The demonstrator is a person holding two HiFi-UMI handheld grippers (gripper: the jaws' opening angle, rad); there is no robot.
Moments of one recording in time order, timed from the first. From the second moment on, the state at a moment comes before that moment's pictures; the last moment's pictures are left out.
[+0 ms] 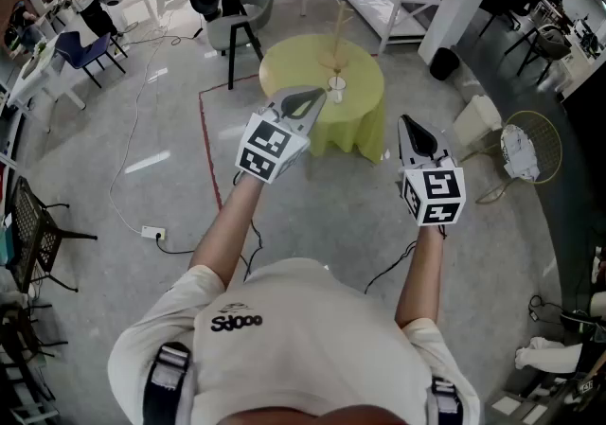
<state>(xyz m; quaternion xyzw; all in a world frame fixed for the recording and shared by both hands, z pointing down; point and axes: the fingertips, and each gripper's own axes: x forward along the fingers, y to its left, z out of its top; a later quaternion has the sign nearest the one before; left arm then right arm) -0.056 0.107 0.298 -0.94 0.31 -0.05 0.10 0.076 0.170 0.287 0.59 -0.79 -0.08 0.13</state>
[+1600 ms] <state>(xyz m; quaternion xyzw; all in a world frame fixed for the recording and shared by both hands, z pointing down) 0.000 -0.048 0.350 -0.94 0.33 -0.08 0.07 0.128 0.008 0.332 0.56 -0.82 -0.05 0.11</state>
